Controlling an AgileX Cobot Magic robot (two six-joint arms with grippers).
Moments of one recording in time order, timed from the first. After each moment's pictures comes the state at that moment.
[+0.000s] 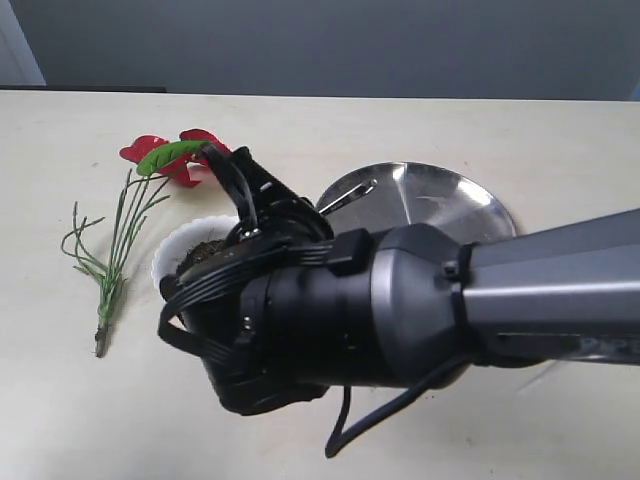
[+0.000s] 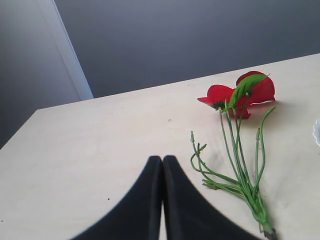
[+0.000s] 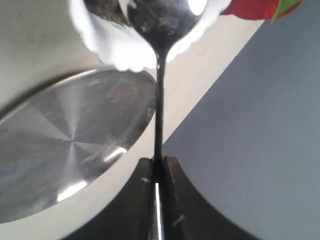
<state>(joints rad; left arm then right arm) -0.03 0.00 0.00 0.18 0.24 0.00 1.36 1.89 -1.19 -1.13 1.02 -0.26</state>
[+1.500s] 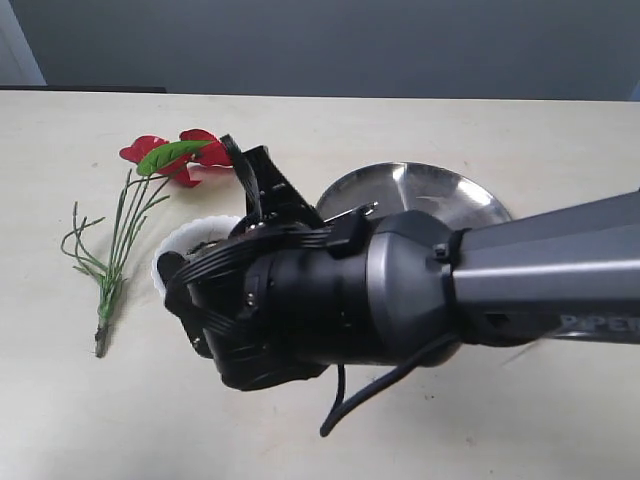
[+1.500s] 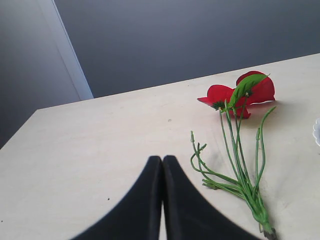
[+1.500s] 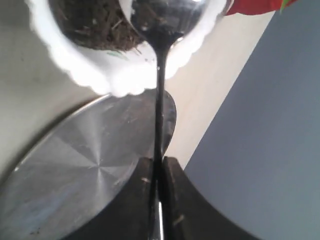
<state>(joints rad) -0.03 0.00 0.00 0.18 0.24 0.00 1.32 1.90 -1.20 -1.08 0.97 -0.10</state>
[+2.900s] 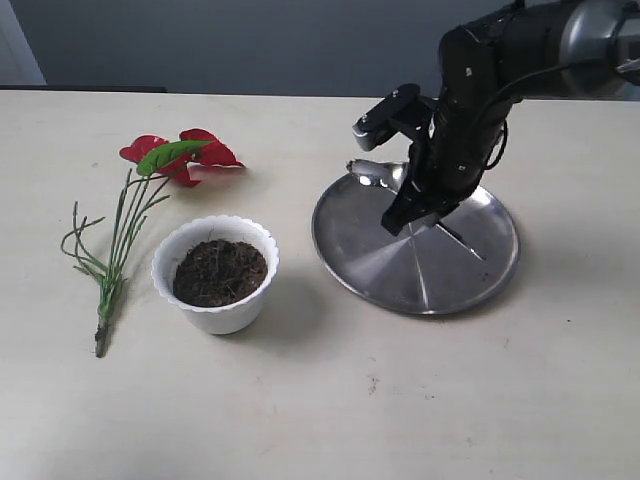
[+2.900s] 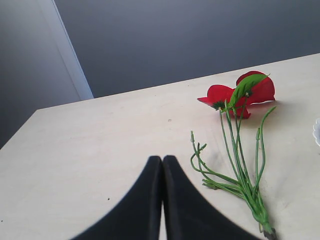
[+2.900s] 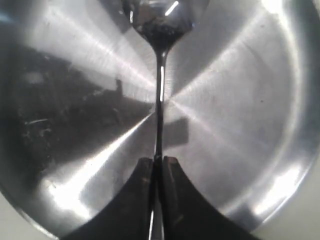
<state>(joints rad) -0.03 0.00 0.00 0.18 0.24 0.00 0.59 1.95 -1.35 -0.11 0.86 -0.28</state>
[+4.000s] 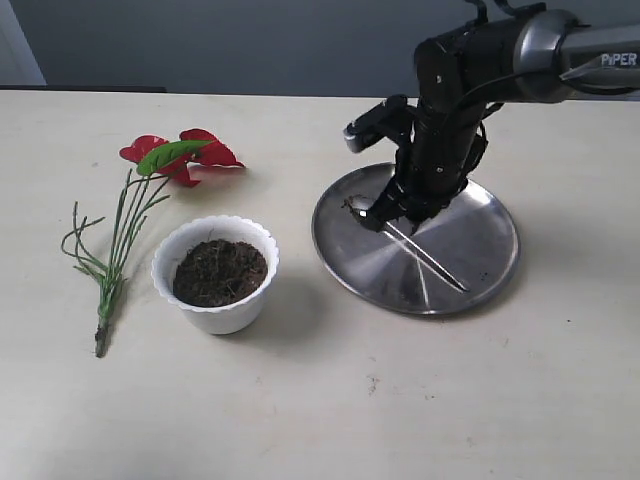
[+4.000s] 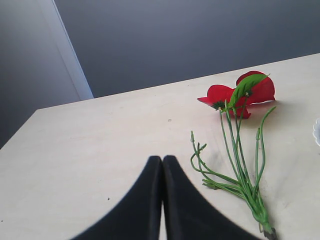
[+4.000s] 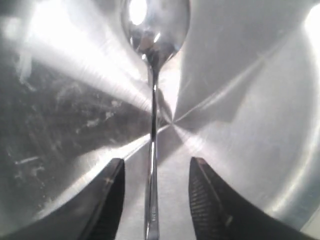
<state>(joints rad) -0.03 0.00 0.00 0.18 0.24 0.00 0.59 2.06 -1.45 -0.09 0.89 -0.21</state>
